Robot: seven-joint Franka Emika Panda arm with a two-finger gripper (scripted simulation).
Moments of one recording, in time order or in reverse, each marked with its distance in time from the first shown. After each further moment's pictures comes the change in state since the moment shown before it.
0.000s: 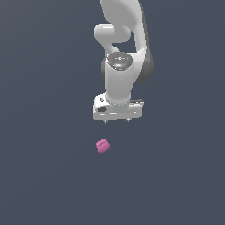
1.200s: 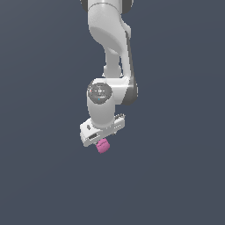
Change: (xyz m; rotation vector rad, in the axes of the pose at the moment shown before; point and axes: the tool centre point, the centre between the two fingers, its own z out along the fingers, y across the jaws) arm 0.045 0.061 0.066 -0.005 -0.004 -0.437
